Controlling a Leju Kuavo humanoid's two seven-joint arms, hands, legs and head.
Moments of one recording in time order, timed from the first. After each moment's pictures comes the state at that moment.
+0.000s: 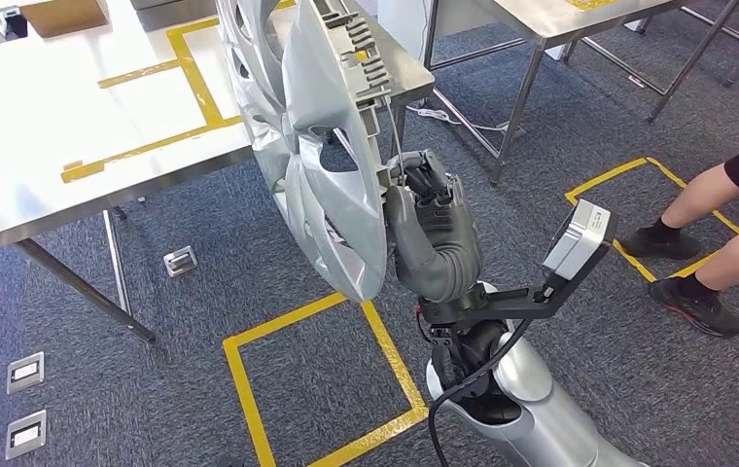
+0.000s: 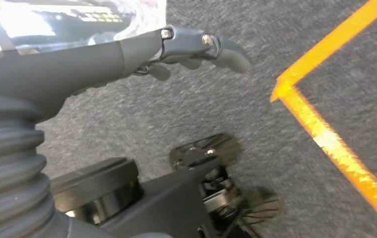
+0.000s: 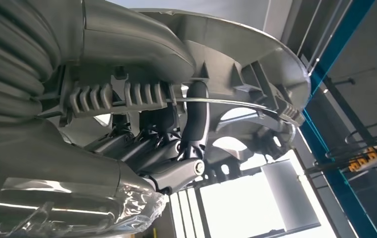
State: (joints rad) left arm -0.14 0.01 -1.14 -0.33 0.79 0.42 -0.11; right arm -0.38 -0.14 0.72 -1.90 -0.62 -0.18 -0.36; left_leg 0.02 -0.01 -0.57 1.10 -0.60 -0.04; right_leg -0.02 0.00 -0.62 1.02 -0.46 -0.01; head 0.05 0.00
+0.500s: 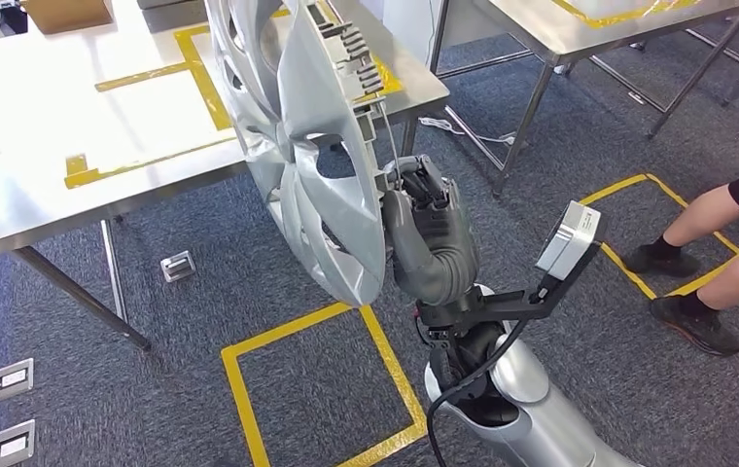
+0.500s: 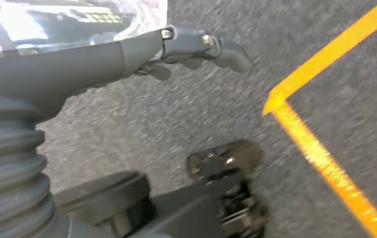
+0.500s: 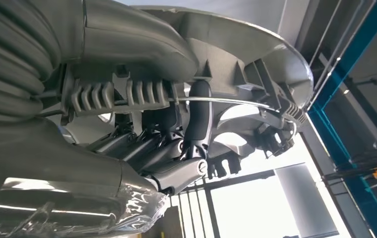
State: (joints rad) left arm -0.13 0.01 -1.14 -0.33 0.78 0.42 -0.10; right arm -0.37 -0.14 0.72 -1.89 -0.62 -0.18 -0.37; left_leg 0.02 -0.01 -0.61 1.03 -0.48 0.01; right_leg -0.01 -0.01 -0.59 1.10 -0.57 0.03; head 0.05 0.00
